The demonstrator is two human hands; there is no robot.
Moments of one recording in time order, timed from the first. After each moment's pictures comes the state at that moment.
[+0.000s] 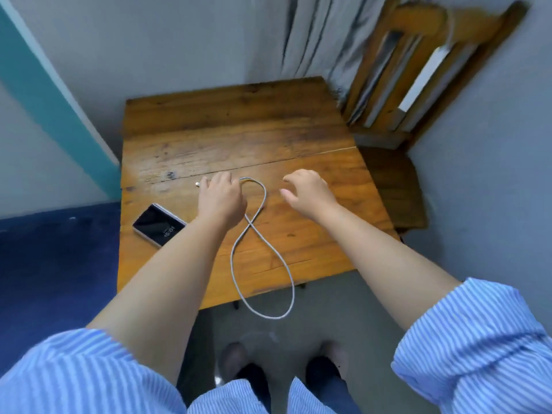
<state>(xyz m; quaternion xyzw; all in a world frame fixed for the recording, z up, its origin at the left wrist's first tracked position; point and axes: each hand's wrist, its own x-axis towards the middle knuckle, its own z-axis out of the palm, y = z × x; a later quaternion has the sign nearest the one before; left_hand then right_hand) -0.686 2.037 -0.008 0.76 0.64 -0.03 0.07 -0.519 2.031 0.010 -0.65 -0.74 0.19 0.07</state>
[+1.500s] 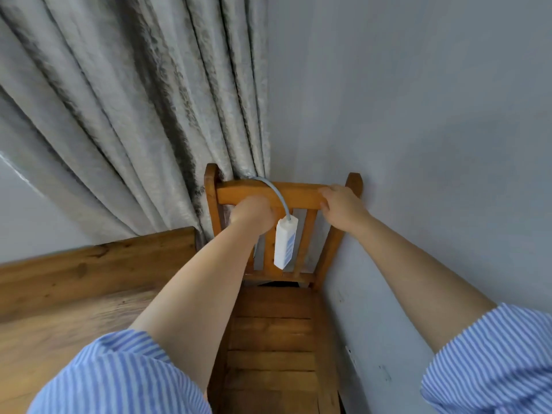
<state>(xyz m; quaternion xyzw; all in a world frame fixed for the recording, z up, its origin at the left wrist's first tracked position) -0.156 2.384 0.120 0.72 0.66 0.04 0.22 0.011 2.361 0.127 -0.70 -0.70 0.10 0.07</state>
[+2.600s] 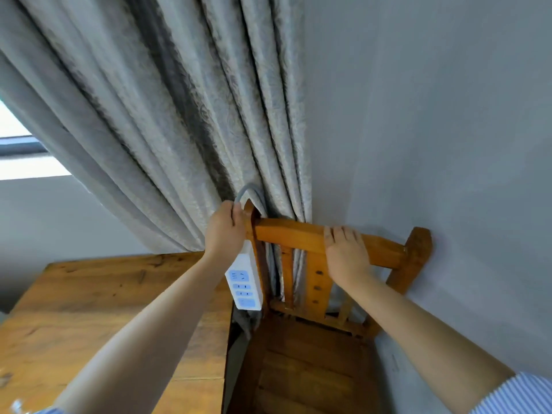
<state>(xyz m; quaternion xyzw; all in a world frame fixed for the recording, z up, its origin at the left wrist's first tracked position) -0.218 2.424 0.130 0.55 0.72 0.39 0.16 -0.020 2.429 0.072 -0.62 -0.79 0.03 0.01</state>
